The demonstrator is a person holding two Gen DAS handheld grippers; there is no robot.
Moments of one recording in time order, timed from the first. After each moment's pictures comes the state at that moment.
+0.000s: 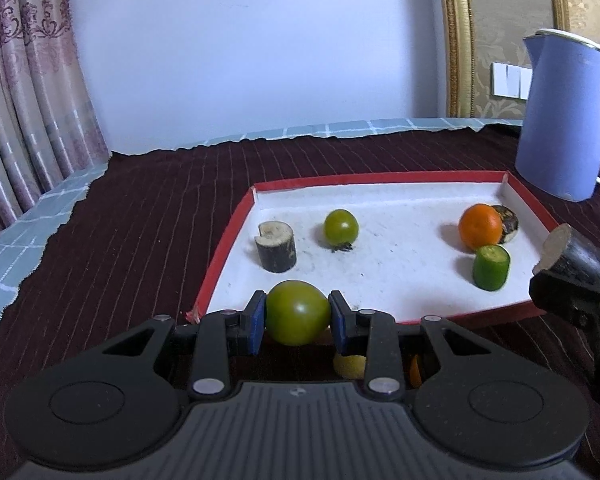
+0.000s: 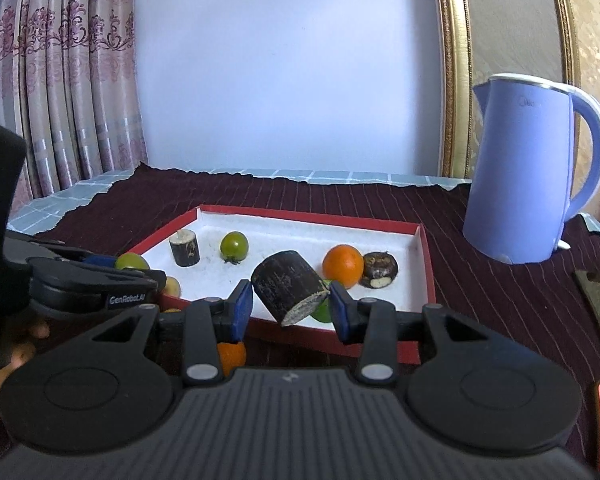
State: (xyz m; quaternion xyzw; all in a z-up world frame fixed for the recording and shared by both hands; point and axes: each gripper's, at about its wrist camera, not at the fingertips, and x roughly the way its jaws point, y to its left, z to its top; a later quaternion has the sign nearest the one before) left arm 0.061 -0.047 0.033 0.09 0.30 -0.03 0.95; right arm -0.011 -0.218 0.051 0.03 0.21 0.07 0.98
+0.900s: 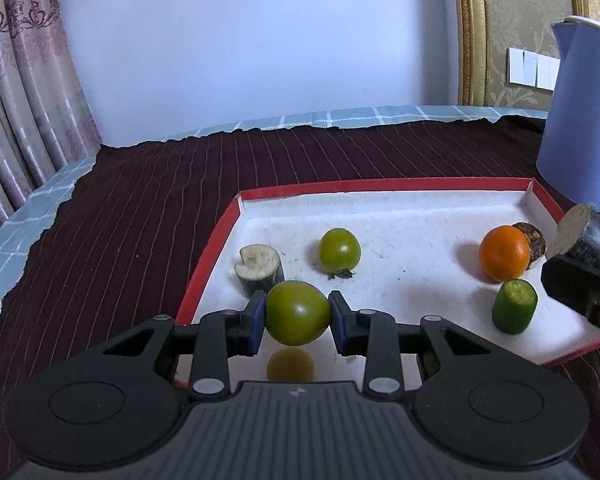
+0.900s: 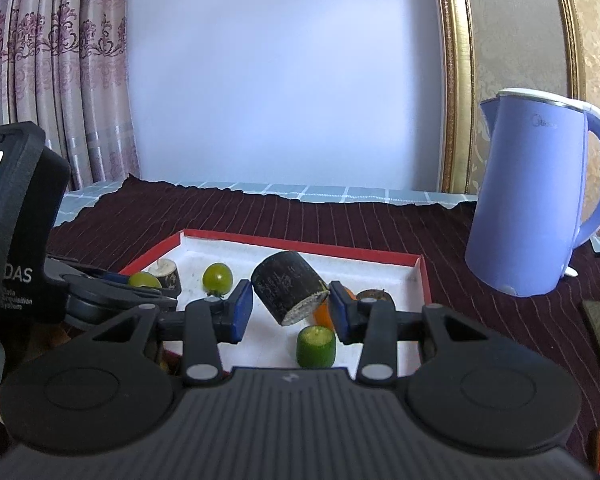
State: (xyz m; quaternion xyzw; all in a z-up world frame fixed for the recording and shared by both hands) left arm 0.116 -0.064 0.030 0.09 0.33 -0.02 0.94; right arm 0.034 -0.224 0.060 0.03 0.20 0.06 0.98
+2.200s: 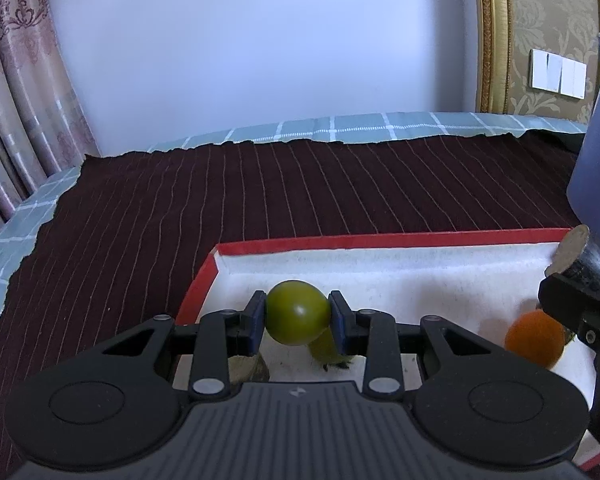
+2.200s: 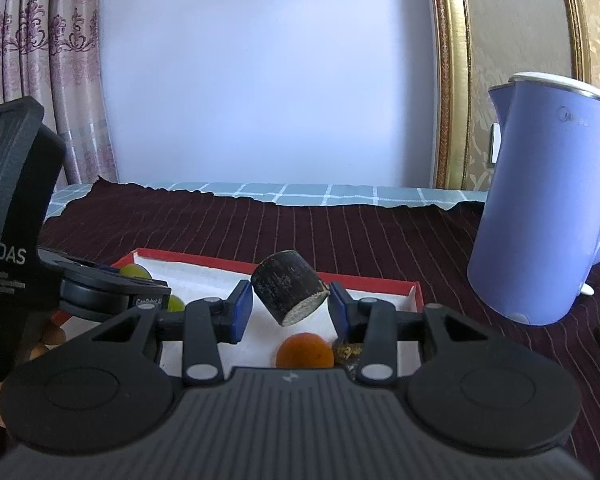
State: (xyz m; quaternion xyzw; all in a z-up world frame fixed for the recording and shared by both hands) left arm 0.193 -0.086 0.036 0.09 0.35 -0.01 0.93; right arm 0.110 -0.241 0.058 0.04 0.22 0.04 0.97
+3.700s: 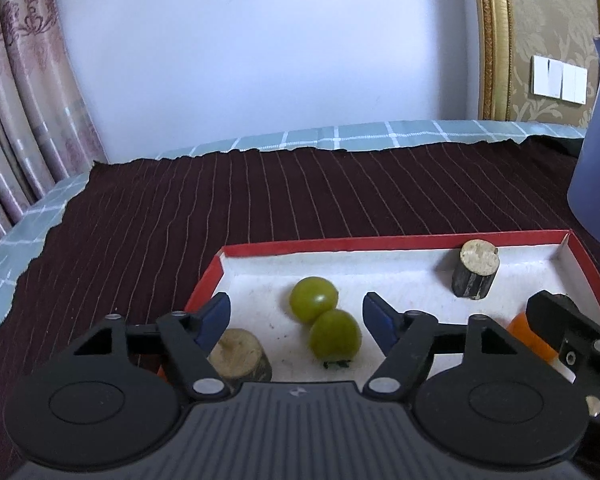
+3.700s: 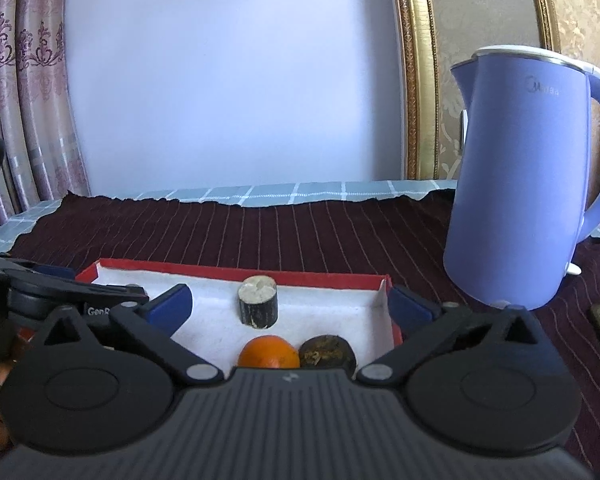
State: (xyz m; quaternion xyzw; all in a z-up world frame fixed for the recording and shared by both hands) left arm 0.177 -0.084 0.039 0.09 0.33 0.00 0.94; right arm 0.119 -0.253 0.044 0.06 0.22 0.00 0.97
